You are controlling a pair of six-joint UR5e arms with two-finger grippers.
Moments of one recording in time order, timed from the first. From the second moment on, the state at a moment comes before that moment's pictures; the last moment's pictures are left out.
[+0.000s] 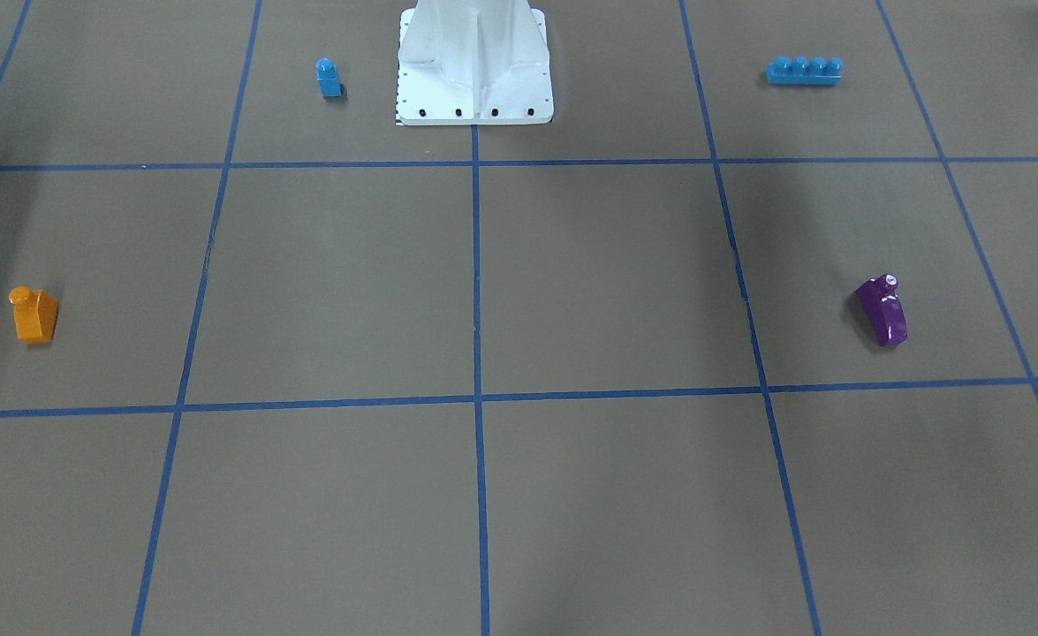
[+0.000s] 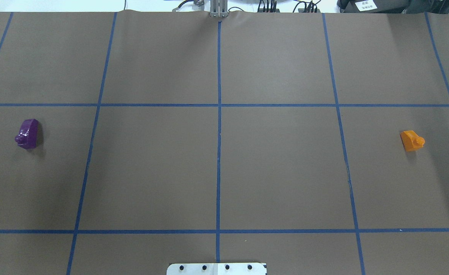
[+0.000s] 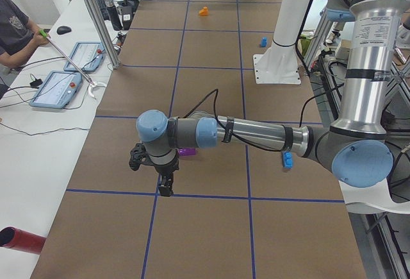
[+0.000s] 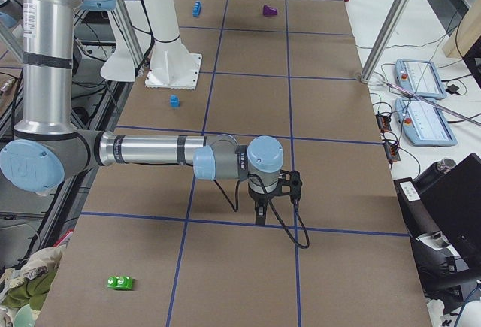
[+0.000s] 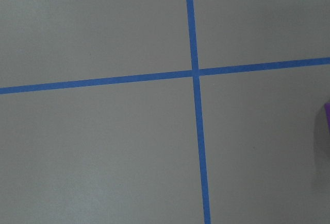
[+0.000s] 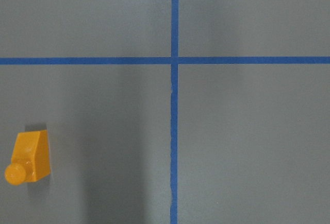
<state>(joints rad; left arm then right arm) -1.56 -1.64 -1.63 -1.39 -2.29 0.12 1.55 -1.68 1.71 -1.54 2.36 0.08</state>
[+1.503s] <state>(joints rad) -1.18 -1.68 -1.67 -1.77 -2.28 -0.55 1.55 -1.64 1.76 -1.53 2.39 0.11</state>
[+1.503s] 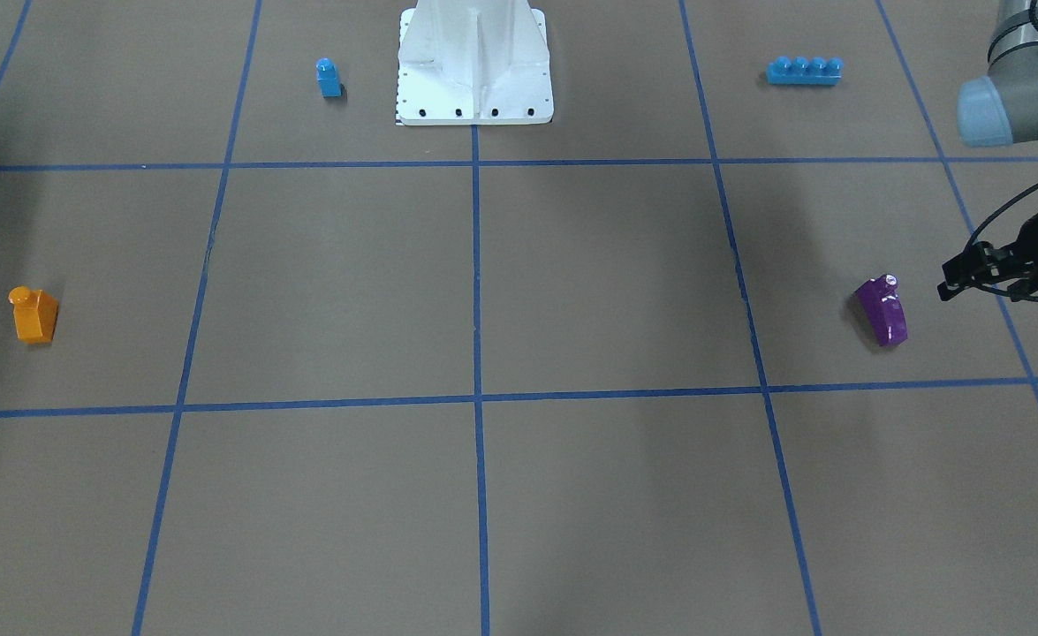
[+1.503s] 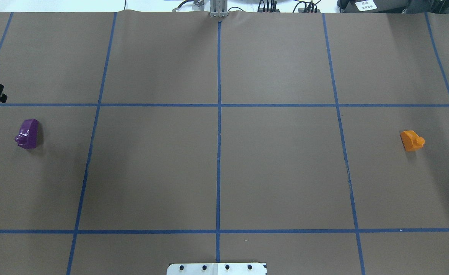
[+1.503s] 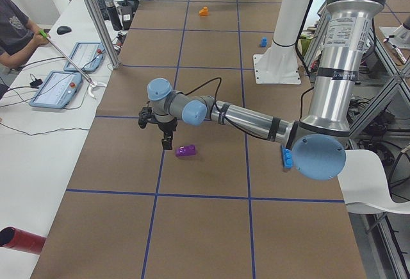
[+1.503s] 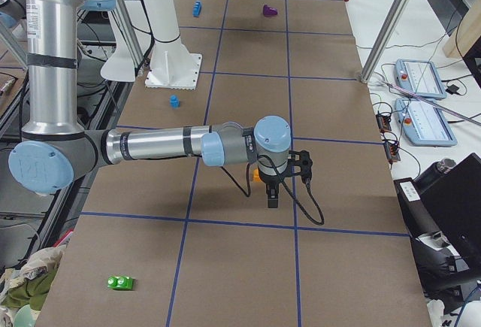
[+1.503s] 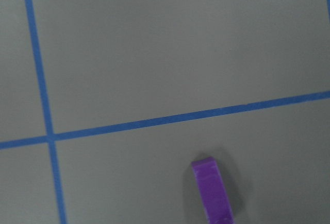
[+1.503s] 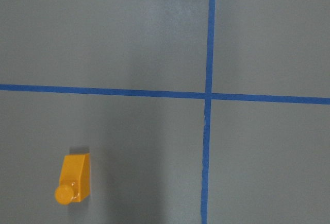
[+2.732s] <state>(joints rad) -0.94 -1.60 -1.55 -2.10 -2.13 -0.89 1.55 -1.64 1.76 -1.53 2.44 0.12</state>
